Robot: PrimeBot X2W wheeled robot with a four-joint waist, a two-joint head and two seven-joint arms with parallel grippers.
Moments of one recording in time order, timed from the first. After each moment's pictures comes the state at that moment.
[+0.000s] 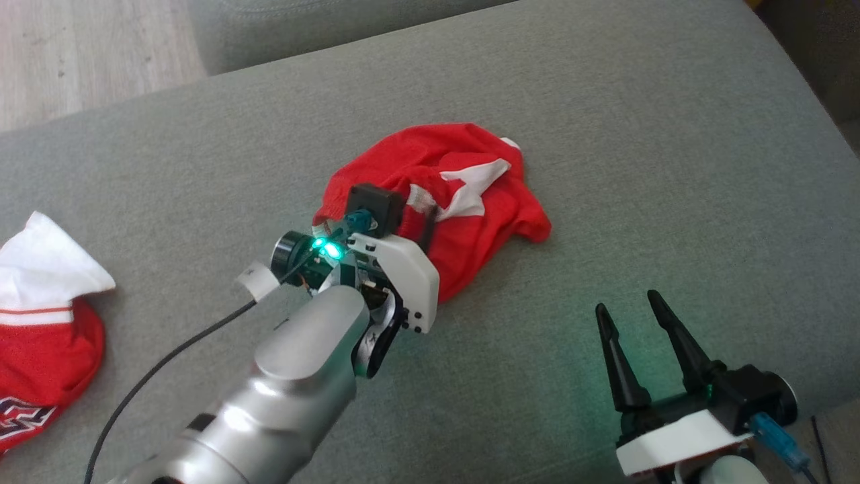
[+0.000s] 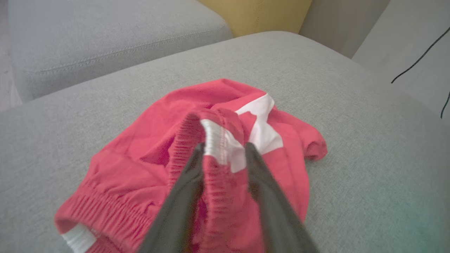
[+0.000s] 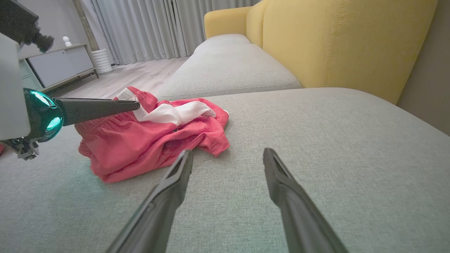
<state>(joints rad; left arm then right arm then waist) -0.74 0.05 -0.91 0.71 -0.70 0.12 0.12 0.06 -0.08 0.19 0.14 0.12 0.13 -0.25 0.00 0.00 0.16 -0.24</state>
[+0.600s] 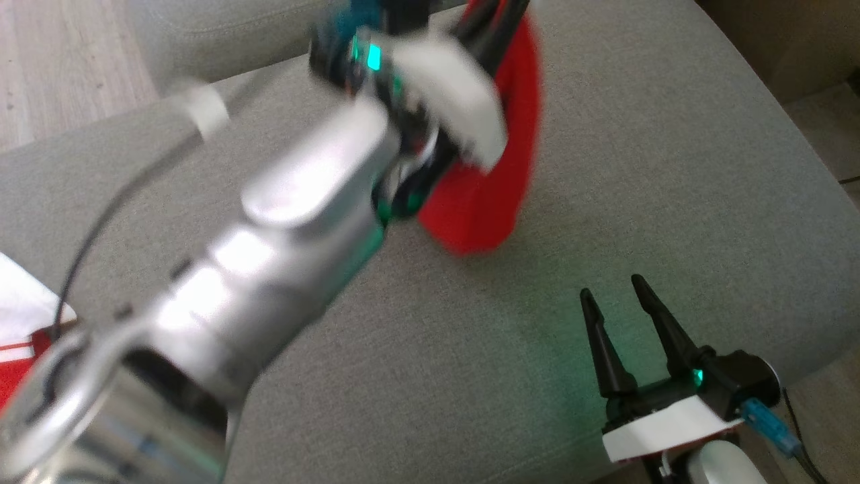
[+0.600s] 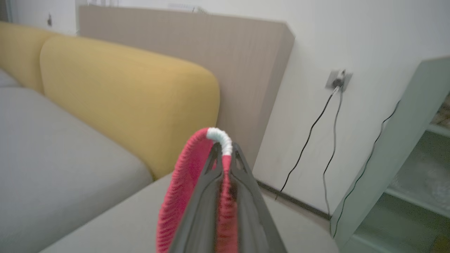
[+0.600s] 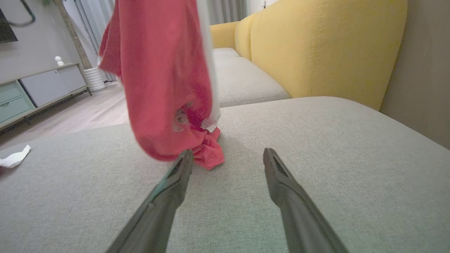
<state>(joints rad) -1.14 0.04 -0.97 0.57 -1.00 -0.01 0.04 0.02 -0.08 0.23 0.14 0.17 0.13 -0.25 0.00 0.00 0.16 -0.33</state>
